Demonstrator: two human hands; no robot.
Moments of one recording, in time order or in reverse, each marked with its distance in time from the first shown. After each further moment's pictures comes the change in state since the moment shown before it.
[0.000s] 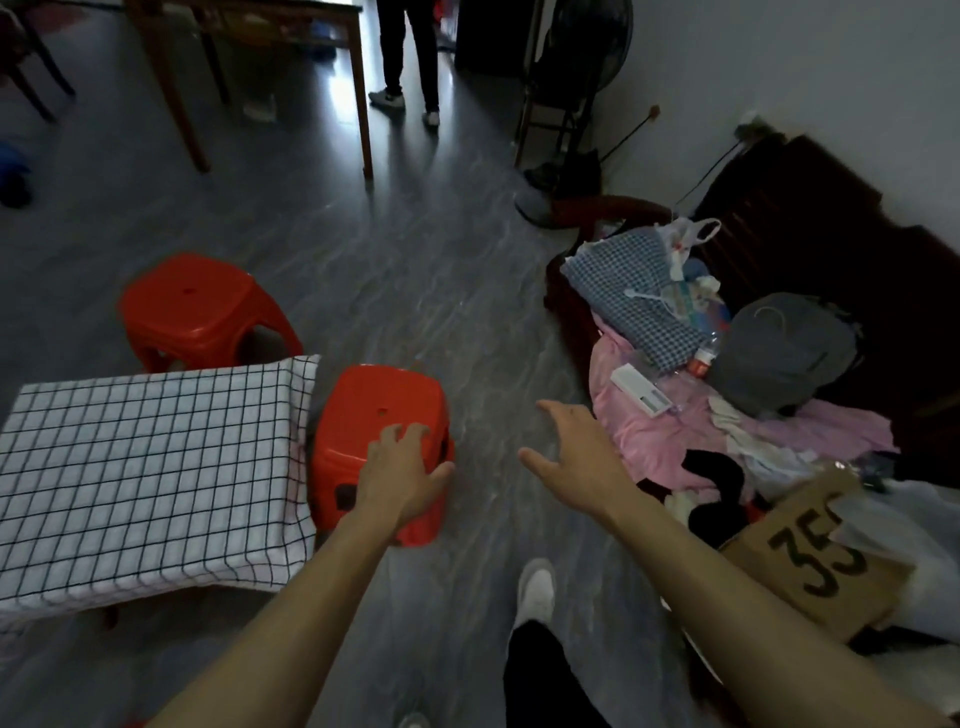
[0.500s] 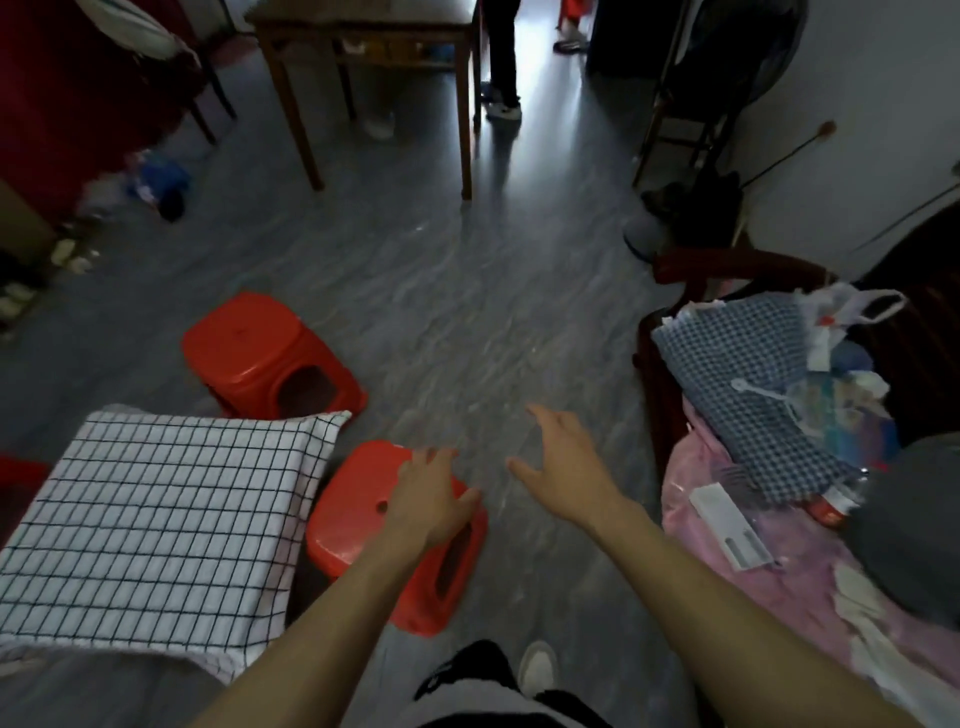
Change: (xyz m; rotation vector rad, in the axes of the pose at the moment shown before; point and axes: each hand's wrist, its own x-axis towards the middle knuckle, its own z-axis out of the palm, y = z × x) left_hand 0.246 0.127 0.010 0.069 0.036 -0.189; right_hand 0.316 0.051 -0.064 0.082 -0.151 -0.257
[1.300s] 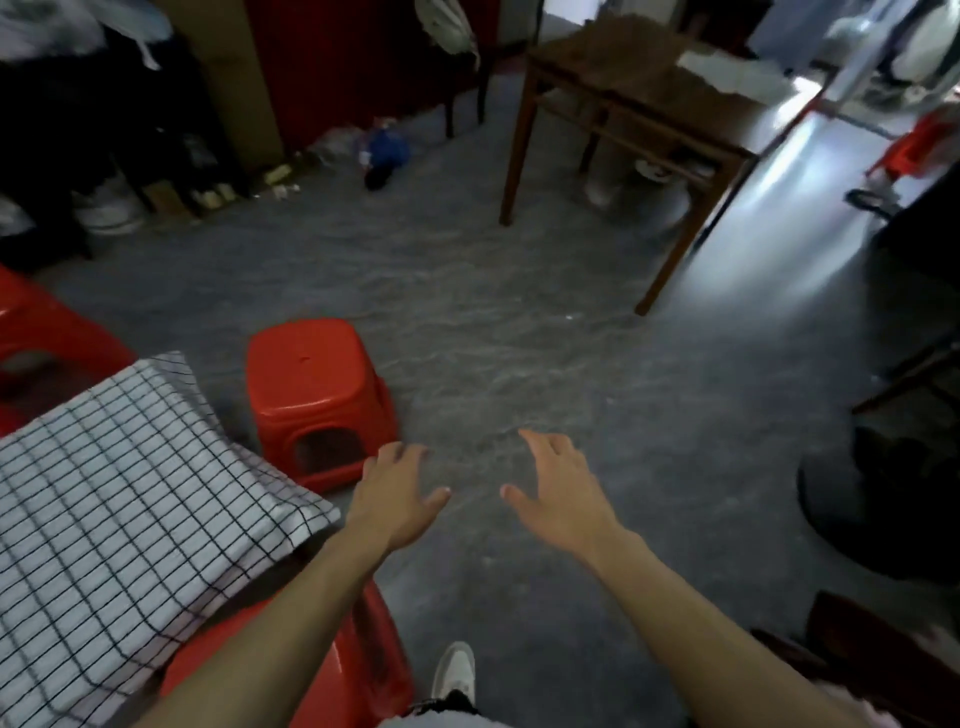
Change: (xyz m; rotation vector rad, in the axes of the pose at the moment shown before) left_hand 0.375 -0.024 -0.148 -0.228 0.299 -0.532; right_hand 0.496 -0.080 -0.066 -0.309 -0.401 -0.471
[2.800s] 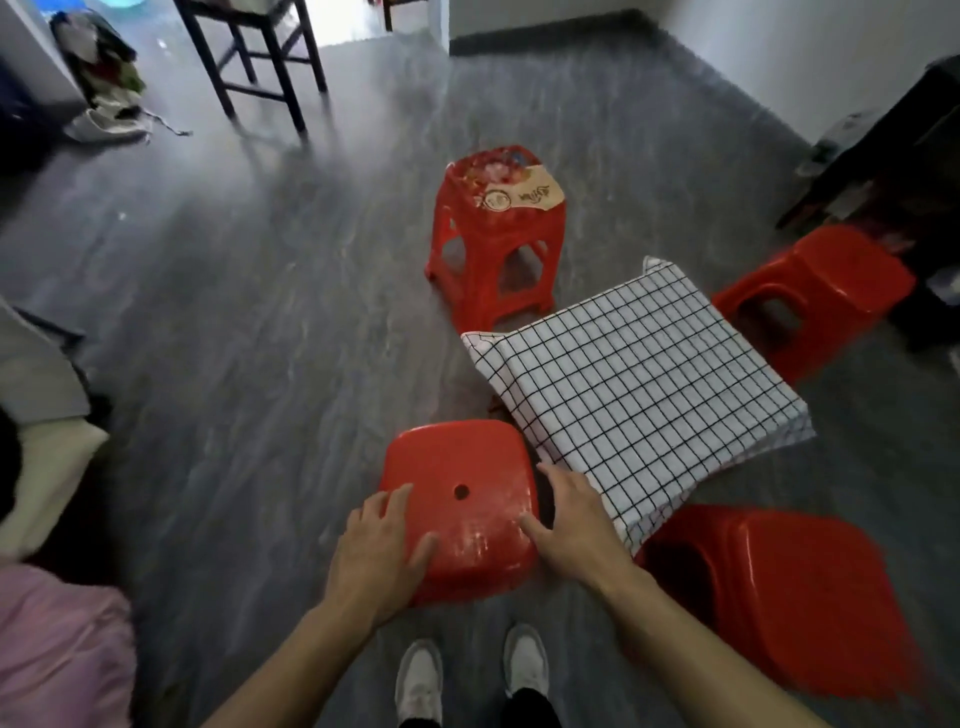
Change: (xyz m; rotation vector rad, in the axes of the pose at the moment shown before) left_hand -0.161 -0.098 0.170 -0.699 0.798 -1.645; right_hand 0.090 -0.242 0.276 -0.618 -0.864 -1.469
